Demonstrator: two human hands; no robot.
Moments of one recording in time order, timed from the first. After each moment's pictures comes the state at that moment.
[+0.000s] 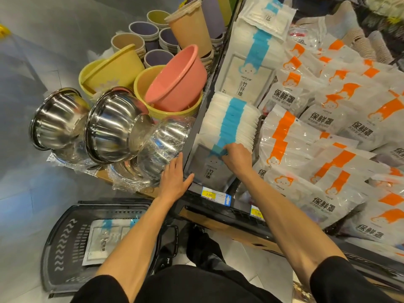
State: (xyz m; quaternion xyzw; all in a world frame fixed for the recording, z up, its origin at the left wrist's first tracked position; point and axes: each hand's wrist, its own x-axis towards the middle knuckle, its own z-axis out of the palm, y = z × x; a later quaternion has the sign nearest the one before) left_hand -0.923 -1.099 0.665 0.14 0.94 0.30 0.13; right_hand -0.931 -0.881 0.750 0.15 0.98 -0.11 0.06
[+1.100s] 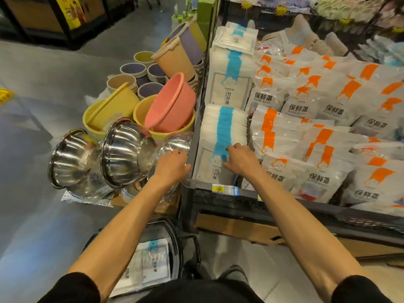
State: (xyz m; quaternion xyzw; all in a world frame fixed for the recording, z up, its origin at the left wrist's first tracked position) left_hand -0.942 -1.143 0.799 0.29 0.95 0.07 0.09; right_hand -0.868 -0.923 0.816 0.13 0.99 -0.02 0.09
